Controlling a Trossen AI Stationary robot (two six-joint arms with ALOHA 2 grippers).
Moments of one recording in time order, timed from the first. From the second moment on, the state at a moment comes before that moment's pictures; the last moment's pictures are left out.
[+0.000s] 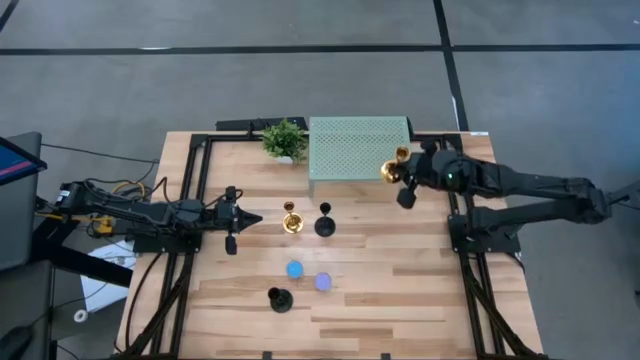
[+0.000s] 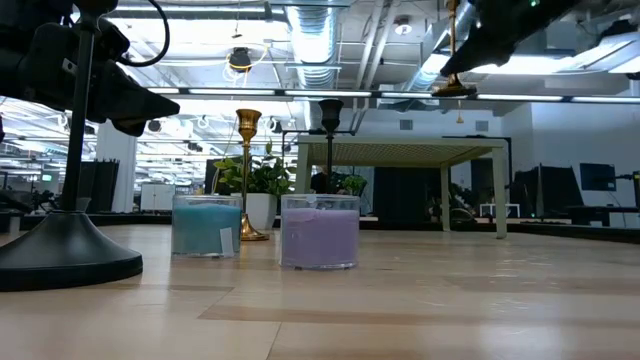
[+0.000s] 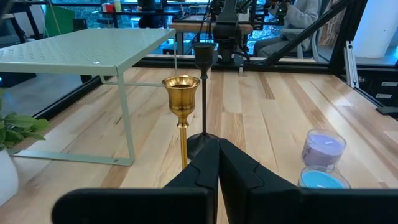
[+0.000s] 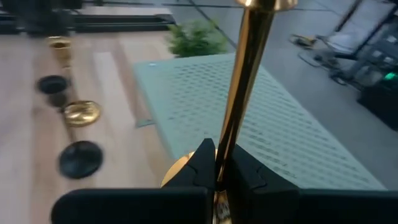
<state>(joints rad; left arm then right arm) -0.17 0.29 0.02 0.29 -0.27 0.00 -0.18 0.84 0.79 -0.41 0.36 -0.07</state>
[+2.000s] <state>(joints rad) -0.17 0.29 0.02 0.29 -0.31 0.00 -0.71 1.56 1.19 -0.07 -0.40 -0.16</state>
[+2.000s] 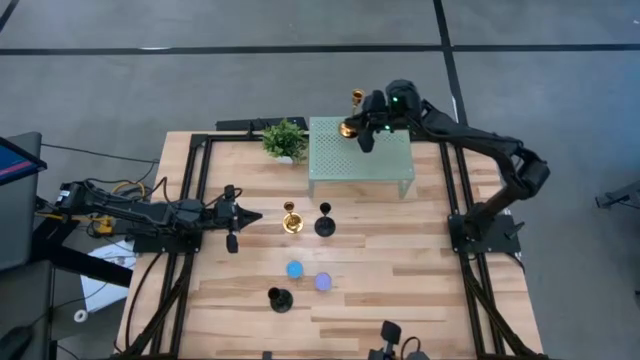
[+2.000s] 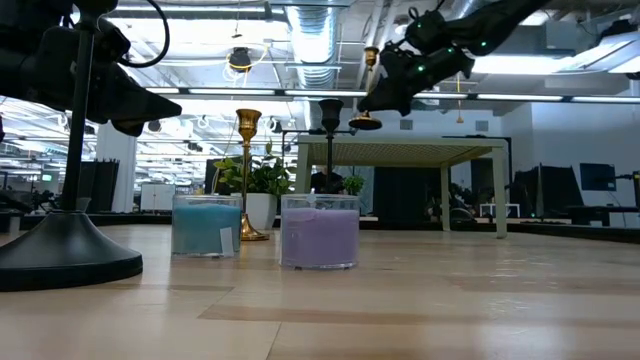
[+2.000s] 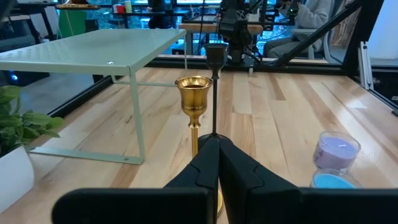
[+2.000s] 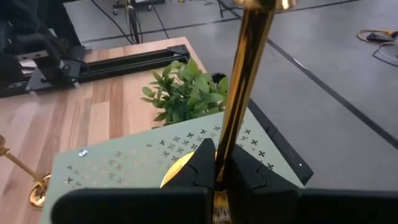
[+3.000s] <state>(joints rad) -0.17 0.29 0.02 0.29 -0.31 0.00 -0.83 1.57 1.17 -0.20 -0.26 -0.22</state>
